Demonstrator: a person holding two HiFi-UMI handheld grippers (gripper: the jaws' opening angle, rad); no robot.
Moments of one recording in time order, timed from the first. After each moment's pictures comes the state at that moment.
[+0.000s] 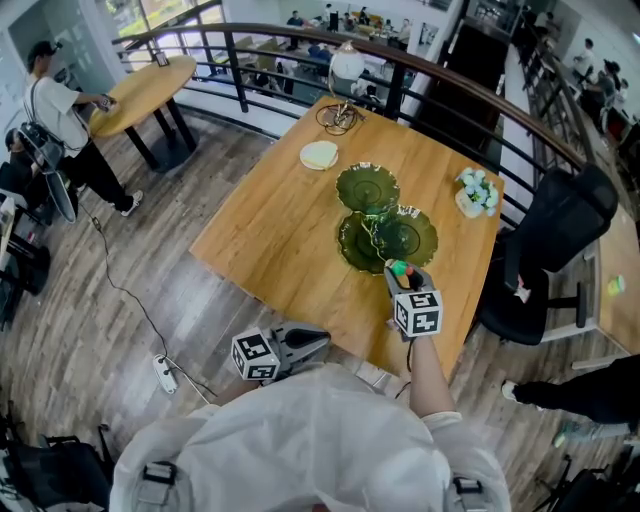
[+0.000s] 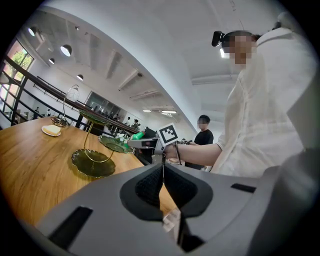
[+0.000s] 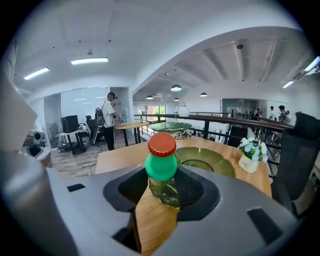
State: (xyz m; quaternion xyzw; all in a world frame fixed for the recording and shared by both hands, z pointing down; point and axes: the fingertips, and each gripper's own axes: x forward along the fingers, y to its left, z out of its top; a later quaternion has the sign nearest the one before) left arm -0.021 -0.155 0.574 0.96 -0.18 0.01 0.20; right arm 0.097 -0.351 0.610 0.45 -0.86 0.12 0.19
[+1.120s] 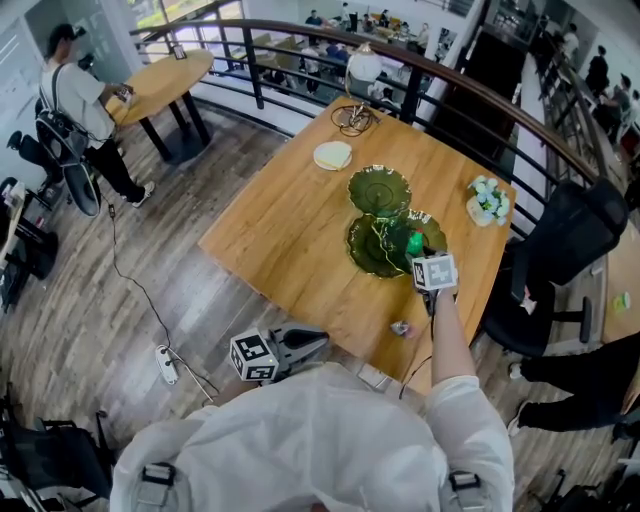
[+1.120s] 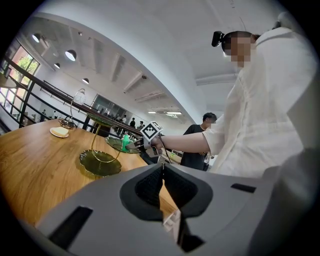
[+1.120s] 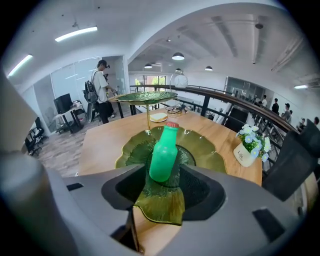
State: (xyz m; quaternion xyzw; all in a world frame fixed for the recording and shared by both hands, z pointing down) left arm -0.033 -0.154 0.572 0.96 -0.21 0.01 0.20; right arm 0.134 -0.432 0.654 0.43 -0.81 0.18 0.36
